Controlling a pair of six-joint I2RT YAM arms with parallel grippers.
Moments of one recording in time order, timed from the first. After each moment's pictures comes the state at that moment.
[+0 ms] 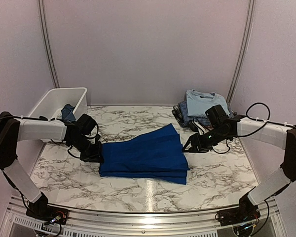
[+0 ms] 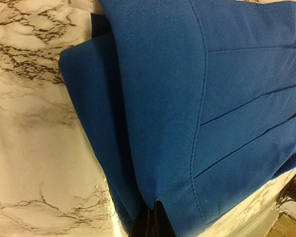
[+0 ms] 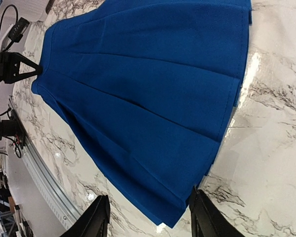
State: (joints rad) left arm -0.51 1.62 0.94 -0.55 0.32 -0.63; right arm 0.42 1.45 0.97 -0.58 -0.54 0.21
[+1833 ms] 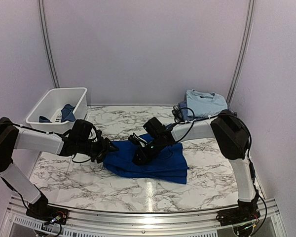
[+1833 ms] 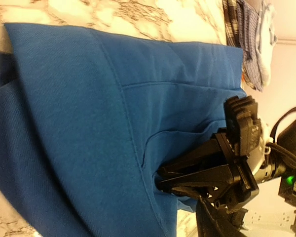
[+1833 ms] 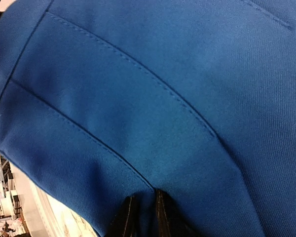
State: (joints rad) left arm -0.56 1.56 0.70 0.11 0.43 -1.04; right arm 0.82 2.24 1.54 -0.34 -0.65 0.25
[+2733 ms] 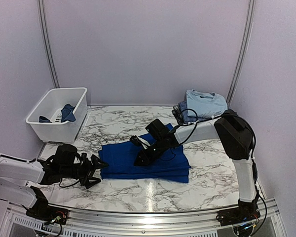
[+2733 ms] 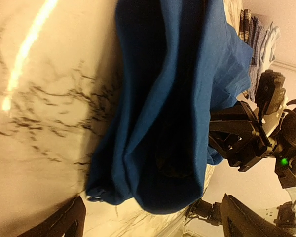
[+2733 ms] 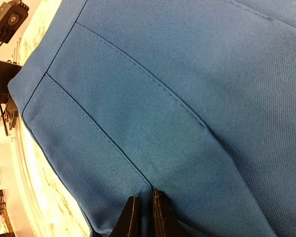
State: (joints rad) left arm -0.65 1.16 0.24 0.24 0.32 -1.38; right arm 0.81 2.18 1.44 -0.30 -0.60 0.18
